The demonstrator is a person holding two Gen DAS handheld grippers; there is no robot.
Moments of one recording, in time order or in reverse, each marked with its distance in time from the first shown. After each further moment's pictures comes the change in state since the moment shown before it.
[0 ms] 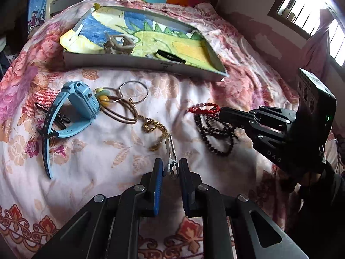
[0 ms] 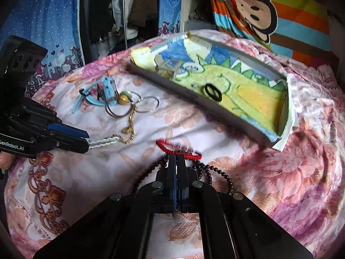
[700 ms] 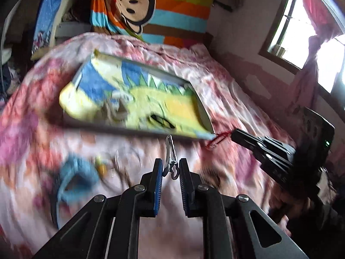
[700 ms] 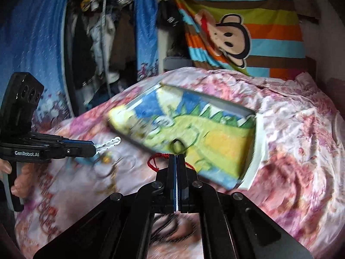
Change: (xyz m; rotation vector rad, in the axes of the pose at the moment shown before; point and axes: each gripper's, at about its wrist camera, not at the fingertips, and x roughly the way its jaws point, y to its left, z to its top) left arm -0.024 0.001 0.063 -0.037 -0.293 -0.056; right arm -0.033 -0.056 0.048 0.139 -0.242 -0.098
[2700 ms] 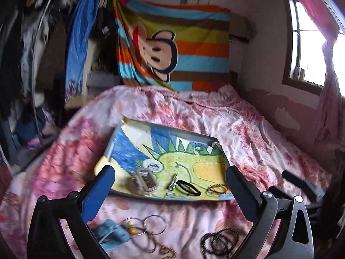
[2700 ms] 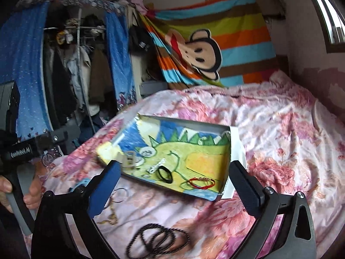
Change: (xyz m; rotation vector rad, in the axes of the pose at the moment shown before) left arm -0.046 -0.037 0.041 0.064 -0.320 0.278; right arm -0.057 0.013 0.006 0.123 -0.156 -0.105
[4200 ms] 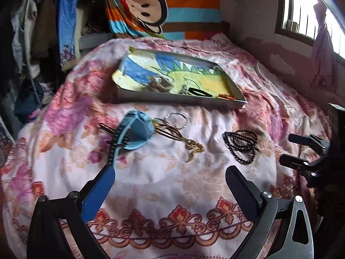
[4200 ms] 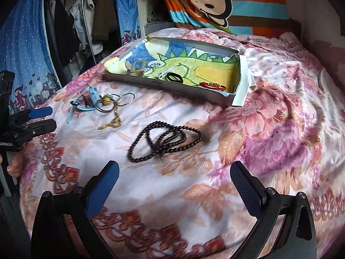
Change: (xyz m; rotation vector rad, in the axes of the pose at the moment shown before) left arm -0.032 0.046 -0.115 0.091 0.343 -0.049; right arm 0.004 -0.003 -0.099 -0.047 0.433 0.031
